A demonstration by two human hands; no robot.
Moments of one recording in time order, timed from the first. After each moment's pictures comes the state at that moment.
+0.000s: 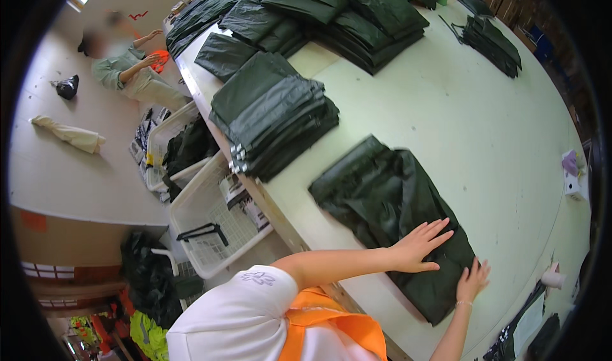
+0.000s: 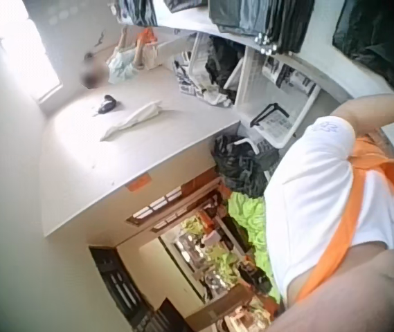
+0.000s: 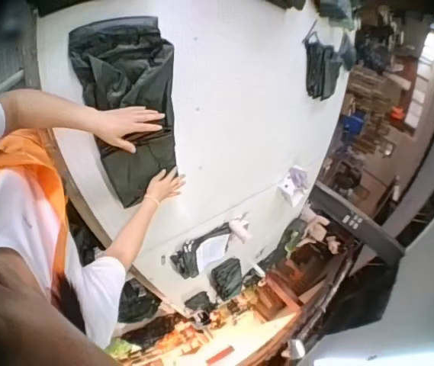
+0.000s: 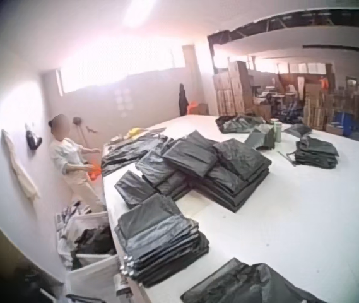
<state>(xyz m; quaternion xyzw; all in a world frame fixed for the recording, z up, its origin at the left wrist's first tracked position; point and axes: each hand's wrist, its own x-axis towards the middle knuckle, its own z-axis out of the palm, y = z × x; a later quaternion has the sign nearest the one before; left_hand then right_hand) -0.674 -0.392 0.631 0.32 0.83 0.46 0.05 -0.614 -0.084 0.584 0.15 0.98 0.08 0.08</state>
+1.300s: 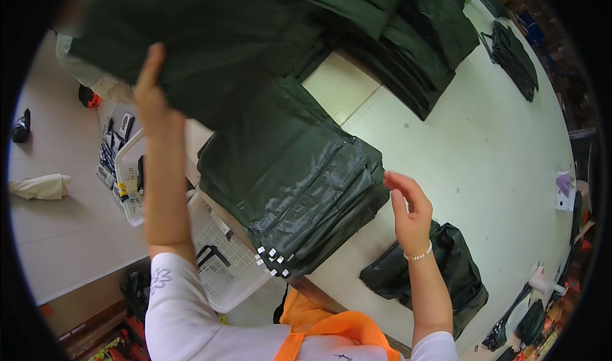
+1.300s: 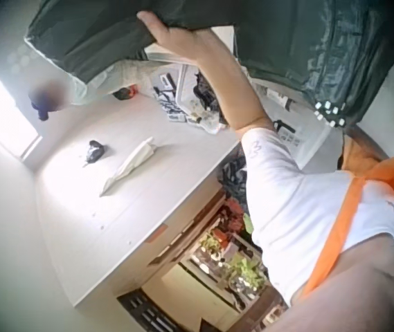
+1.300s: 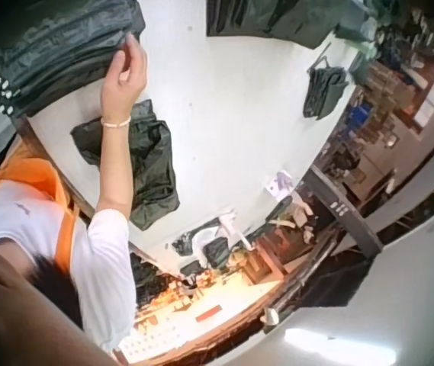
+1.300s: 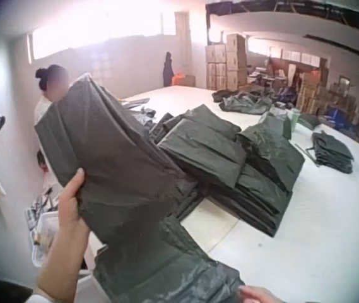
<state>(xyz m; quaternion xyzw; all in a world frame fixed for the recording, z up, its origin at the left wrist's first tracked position) -0.957 -1.010 0.774 -0.13 0.40 0.87 -0.27 -0.898 -0.625 0.679 -0.16 0.79 -0.59 0.03</state>
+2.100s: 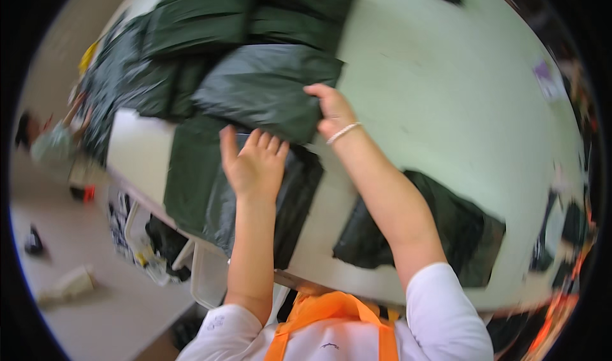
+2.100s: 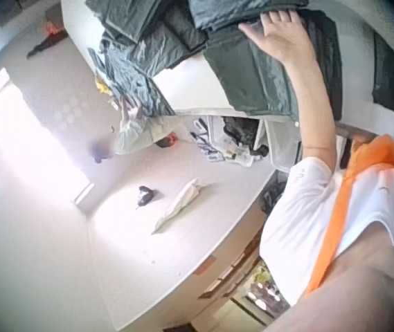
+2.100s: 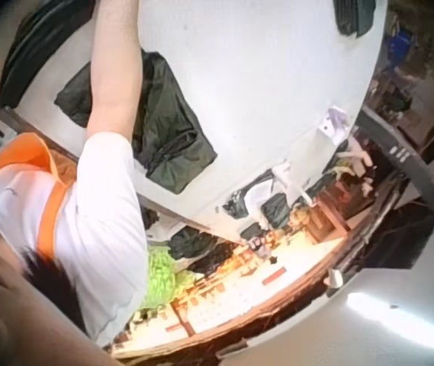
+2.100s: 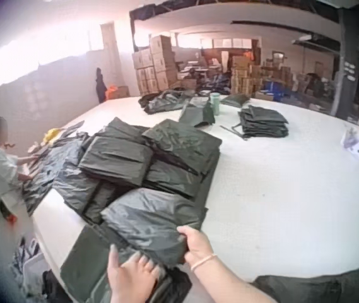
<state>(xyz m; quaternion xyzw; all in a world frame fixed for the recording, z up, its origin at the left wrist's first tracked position) -0.937 -0.732 0.691 -0.25 0.21 0.94 0.06 -1.029 -0.594 0.629 0.25 0.26 -0.92 0.17</state>
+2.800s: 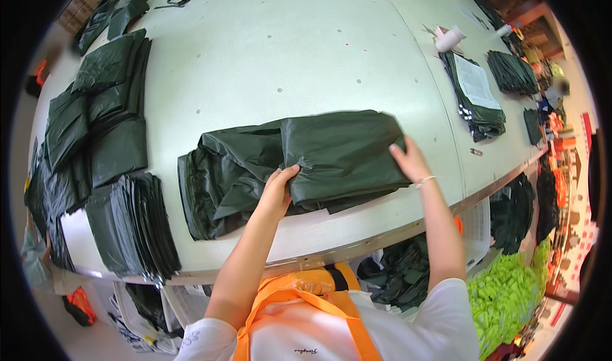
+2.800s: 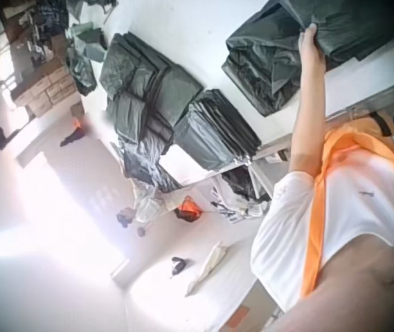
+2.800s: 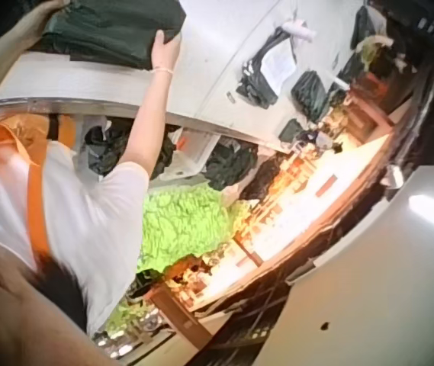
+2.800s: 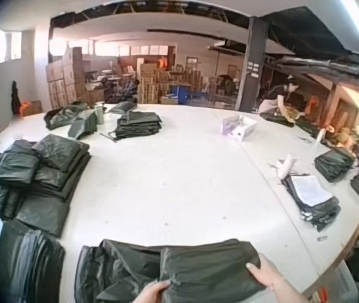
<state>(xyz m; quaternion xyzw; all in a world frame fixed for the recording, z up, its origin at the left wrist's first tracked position) -0.682 -0.397 0.615 -0.12 0.42 0.75 0.50 -0.525 -0.101 0.667 0.35 0.87 -0.35 -0.05</state>
